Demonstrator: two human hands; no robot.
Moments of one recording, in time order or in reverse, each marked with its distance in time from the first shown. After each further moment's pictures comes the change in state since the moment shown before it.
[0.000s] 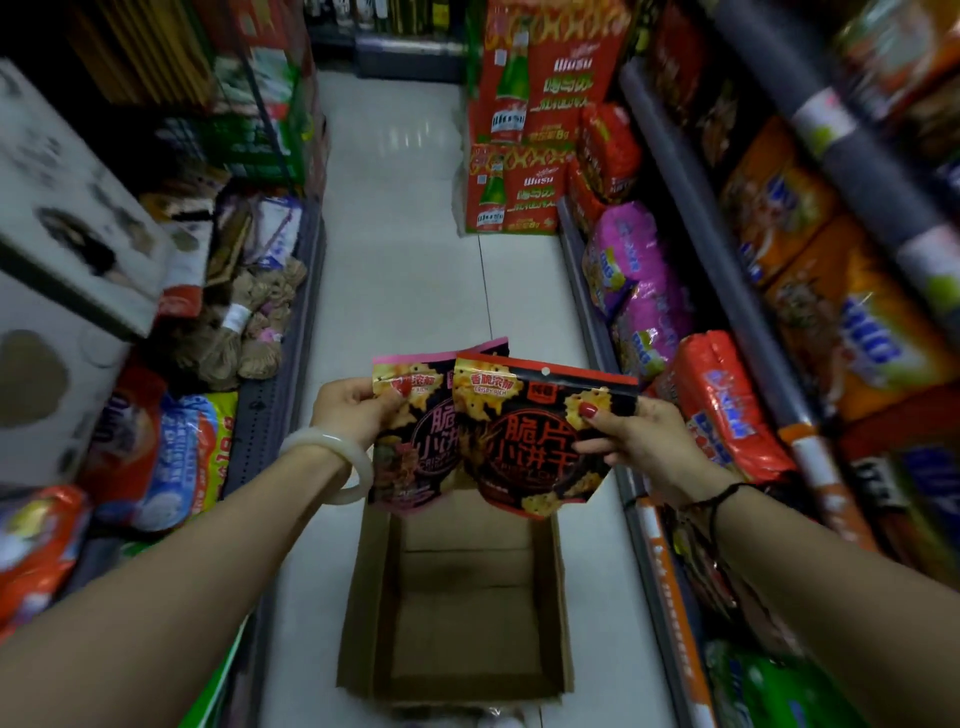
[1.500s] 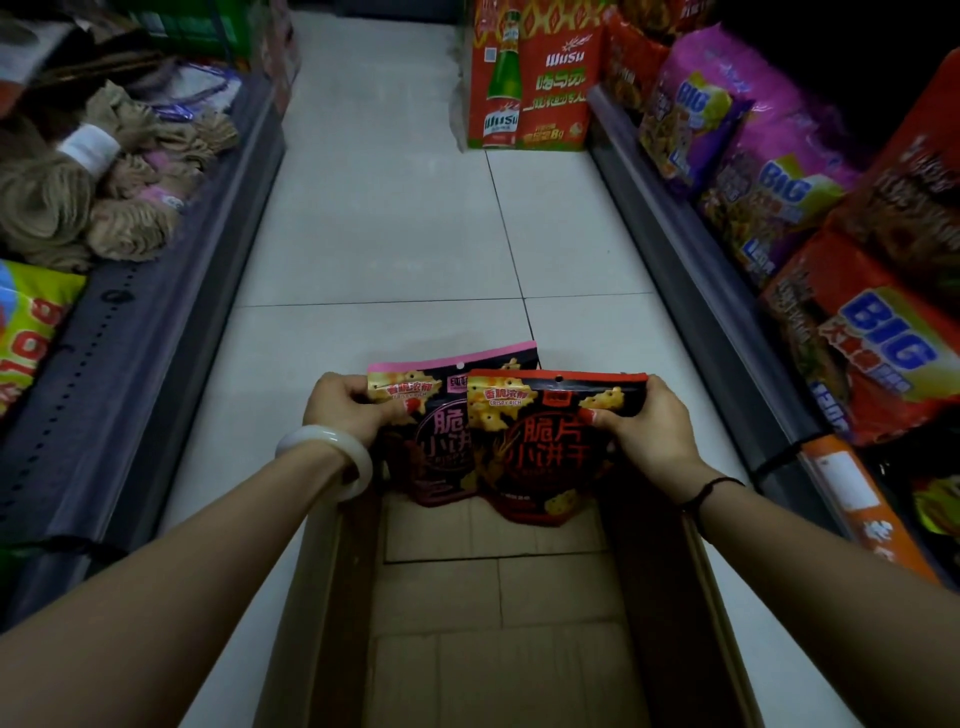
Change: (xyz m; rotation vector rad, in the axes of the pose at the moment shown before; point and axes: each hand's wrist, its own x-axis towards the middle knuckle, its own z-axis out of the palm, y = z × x) left_hand 0.200 -0.329 0.062 0.234 0.028 0.150; right_hand 0.226 0.330 0.065 -0.455 0.314 -0.282
